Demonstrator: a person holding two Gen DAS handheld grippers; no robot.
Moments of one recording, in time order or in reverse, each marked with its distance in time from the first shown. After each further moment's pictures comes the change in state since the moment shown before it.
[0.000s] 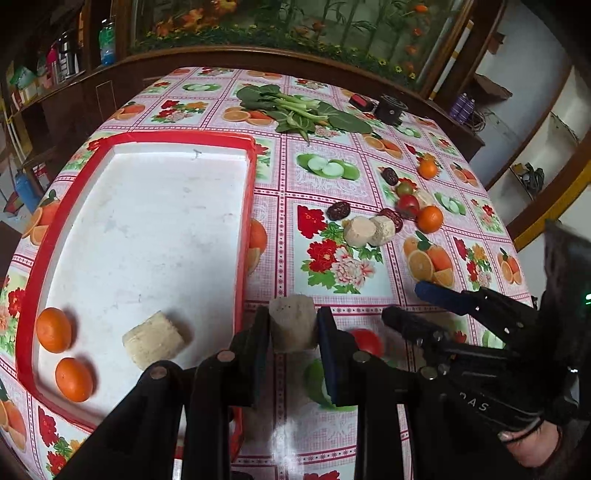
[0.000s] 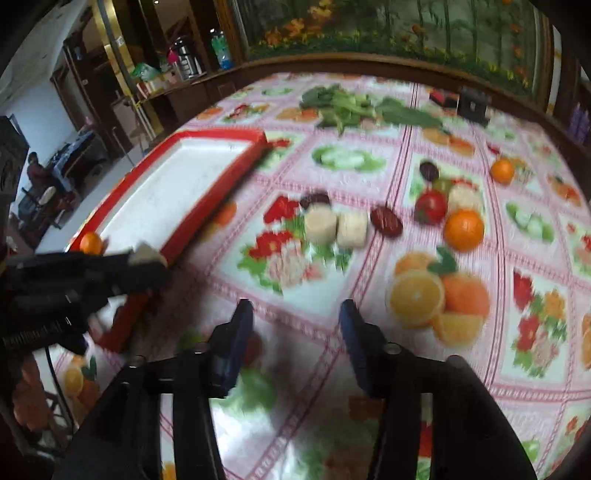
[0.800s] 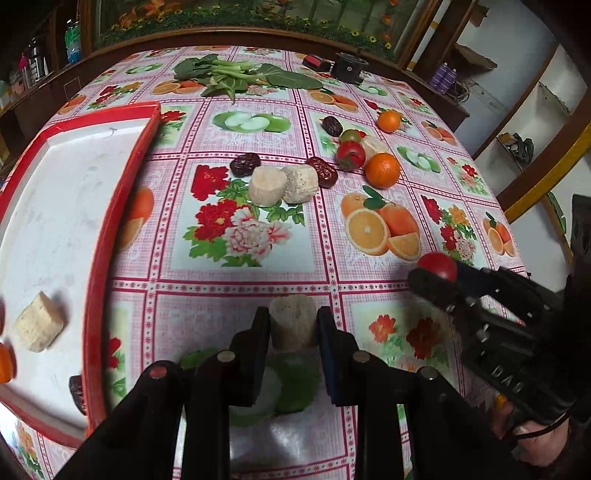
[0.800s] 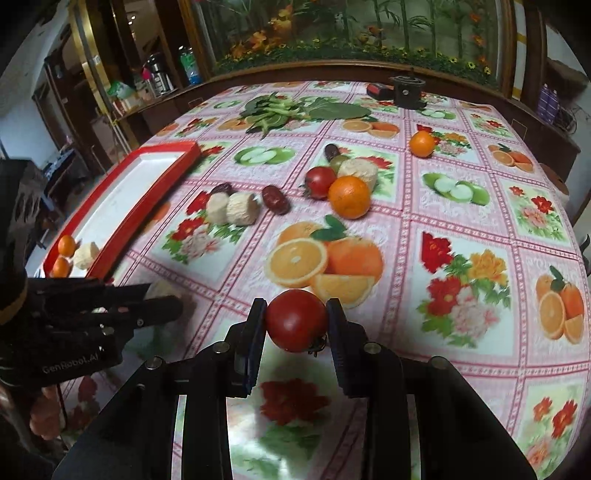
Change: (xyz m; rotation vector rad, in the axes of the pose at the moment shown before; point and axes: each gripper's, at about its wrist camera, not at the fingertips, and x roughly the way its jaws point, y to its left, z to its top) left arm 0.044 -0.071 -0.013 0.051 0.081 -0.039; right arm -0.035 -0.065 -0.030 0.064 -0.053 -0.068
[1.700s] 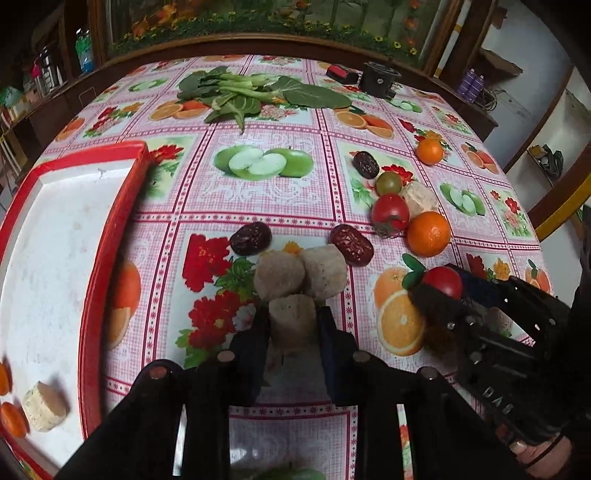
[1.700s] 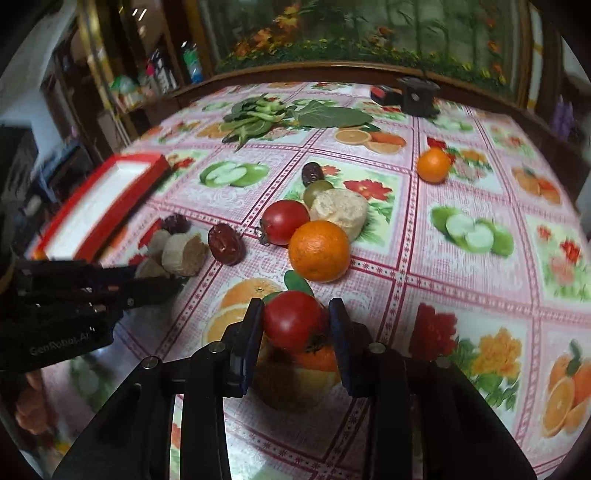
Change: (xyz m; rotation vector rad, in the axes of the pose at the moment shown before) left arm 0.042 -0.006 0.059 -0.013 -0.037 0.116; right arm 0.051 -0.033 0.044 -0.074 -0.010 -0.006
